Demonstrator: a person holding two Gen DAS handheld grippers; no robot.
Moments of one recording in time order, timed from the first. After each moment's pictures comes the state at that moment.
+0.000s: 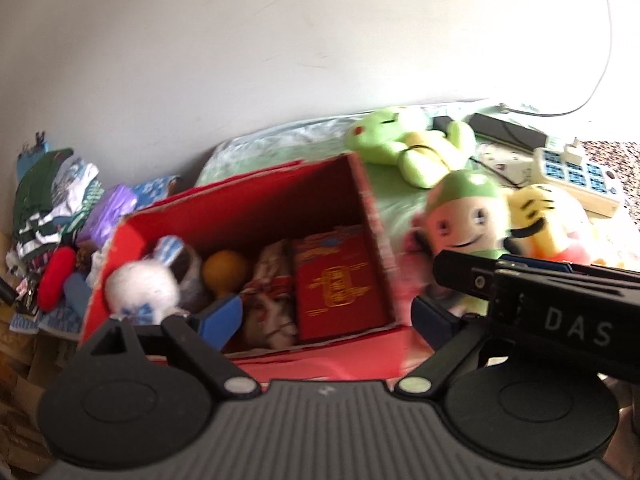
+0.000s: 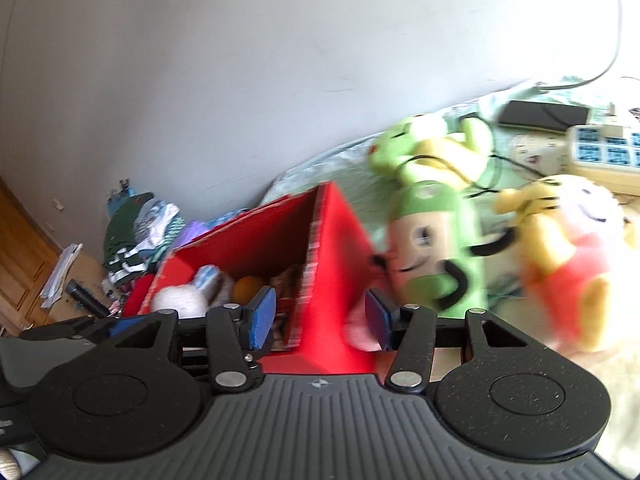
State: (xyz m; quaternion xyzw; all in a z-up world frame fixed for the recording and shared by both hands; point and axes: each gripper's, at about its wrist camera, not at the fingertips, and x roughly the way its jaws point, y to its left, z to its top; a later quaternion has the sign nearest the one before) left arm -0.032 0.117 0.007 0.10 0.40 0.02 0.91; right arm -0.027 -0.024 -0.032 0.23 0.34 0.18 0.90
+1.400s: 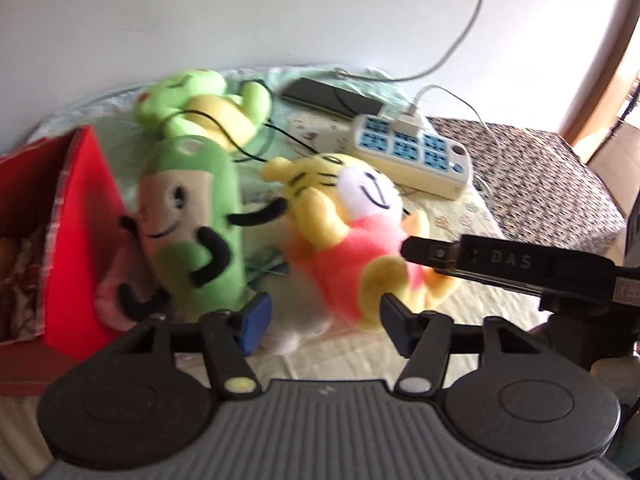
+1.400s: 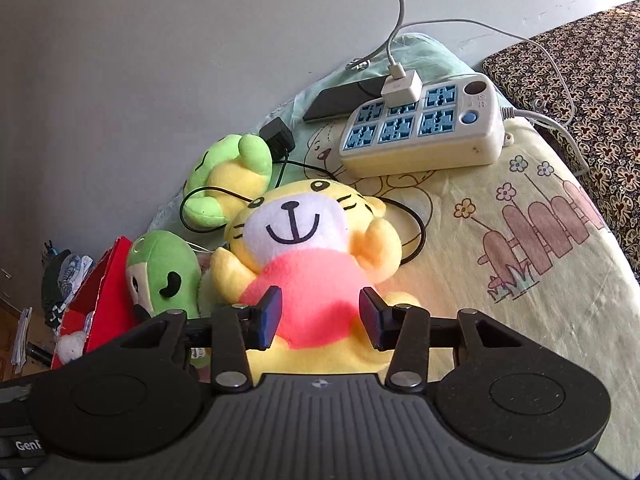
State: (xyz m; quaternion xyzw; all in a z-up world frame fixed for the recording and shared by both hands) left arm -0.005 -0.014 -0.042 0.01 0.46 -0.17 0.87; right arm -0.009 -0.206 -0.103 0.29 0.38 0.09 0.87
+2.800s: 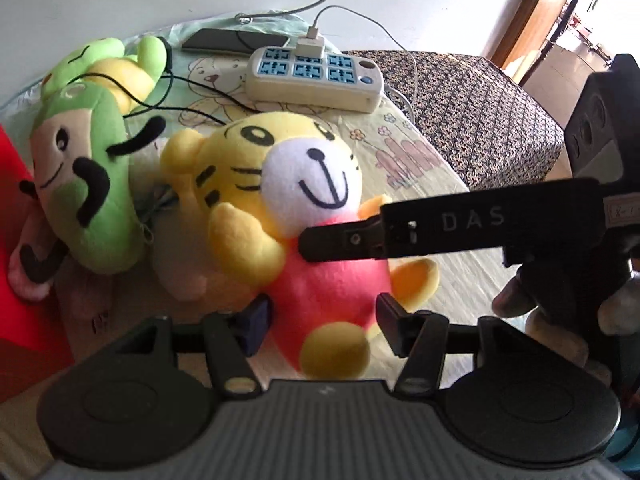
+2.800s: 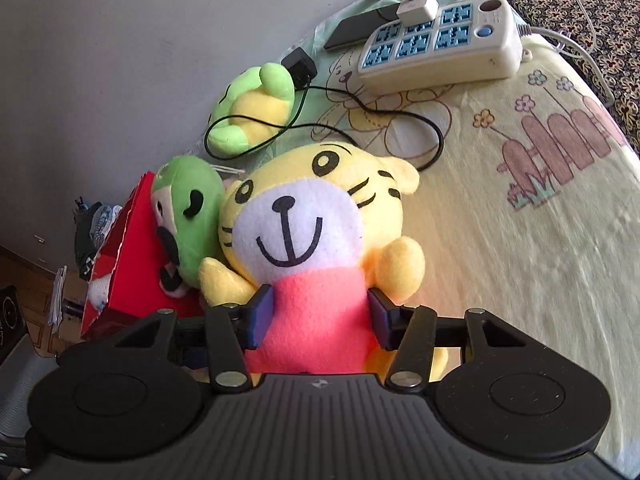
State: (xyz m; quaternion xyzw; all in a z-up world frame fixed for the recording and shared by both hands) left arm -0.045 -0.037 -0.069 0.07 0.50 -0.28 0.82; right arm -0.035 -0.203 -0.119 0.32 0.45 0.17 0.82
